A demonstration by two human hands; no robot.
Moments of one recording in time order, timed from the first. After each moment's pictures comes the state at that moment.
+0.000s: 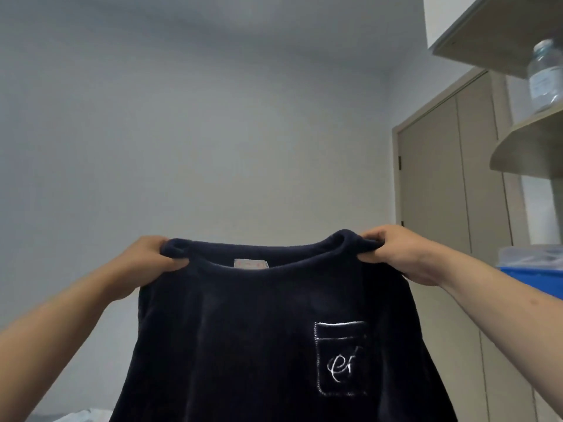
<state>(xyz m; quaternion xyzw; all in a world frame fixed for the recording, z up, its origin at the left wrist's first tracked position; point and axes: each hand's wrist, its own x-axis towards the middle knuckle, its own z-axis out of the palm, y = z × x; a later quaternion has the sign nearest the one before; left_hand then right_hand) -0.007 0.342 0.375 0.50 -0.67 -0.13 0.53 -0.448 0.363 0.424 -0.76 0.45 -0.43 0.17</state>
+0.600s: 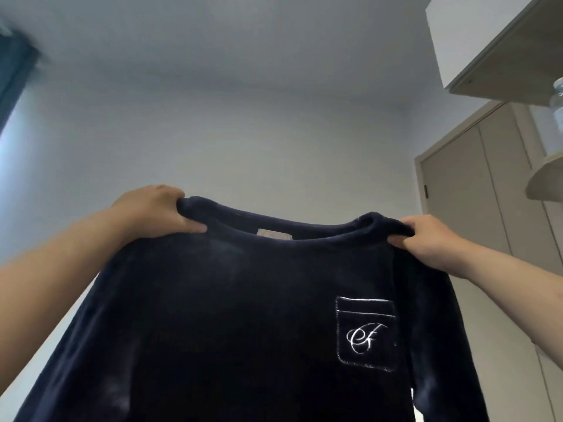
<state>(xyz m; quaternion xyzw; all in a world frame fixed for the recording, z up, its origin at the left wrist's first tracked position) 0.035 0.436 0.515 0.63 -0.60 0.33 0.37 -0.426 0.385 0.489 -0.73 0.47 -0.50 -0.03</state>
